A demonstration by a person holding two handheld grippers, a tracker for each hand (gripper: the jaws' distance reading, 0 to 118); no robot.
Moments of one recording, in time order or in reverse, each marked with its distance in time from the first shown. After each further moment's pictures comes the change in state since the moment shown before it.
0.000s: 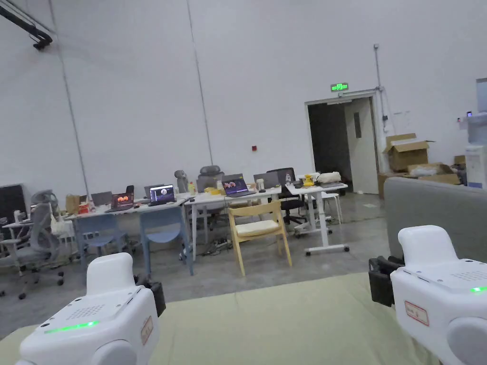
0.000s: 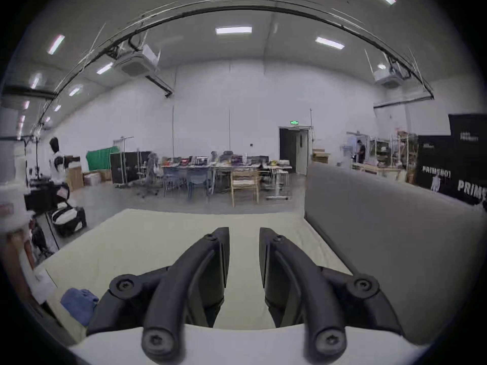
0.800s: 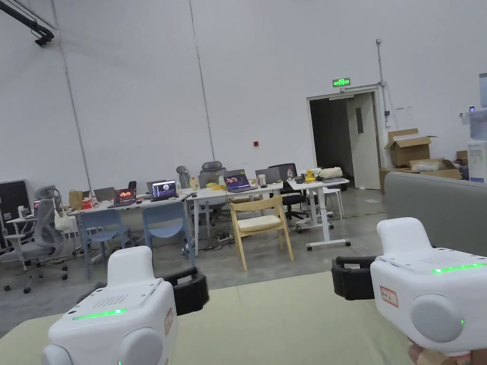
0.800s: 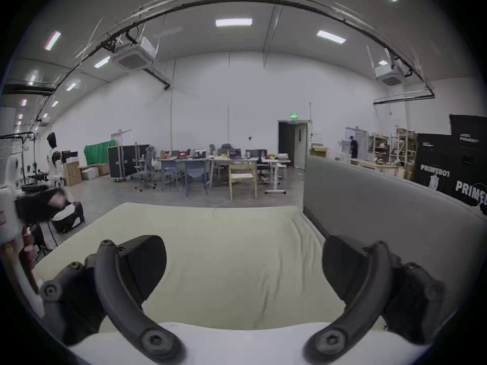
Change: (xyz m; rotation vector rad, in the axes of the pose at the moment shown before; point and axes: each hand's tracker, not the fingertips) left arm 0.014 -0.001 0.015 -0.033 0.042 -0.037; right arm -0.028 0.001 -0.006 0.003 0.001 0.005
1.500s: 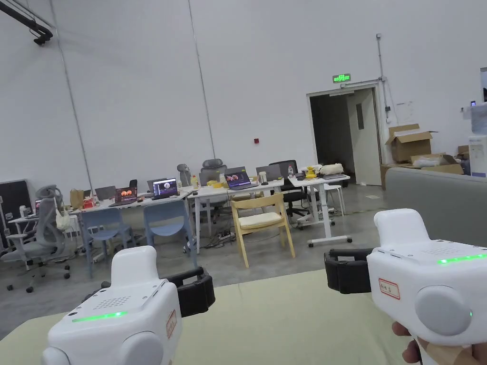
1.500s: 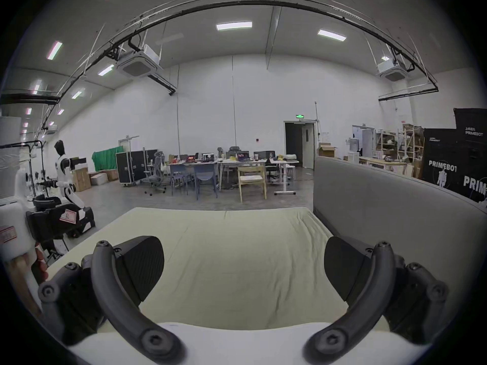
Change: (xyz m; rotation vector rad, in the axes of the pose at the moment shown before) left arm 0.005 -0.002 0.006 0.004 -0.074 -0.005; right arm 0.004 0.008 0.002 -0.034 0.054 -0.017
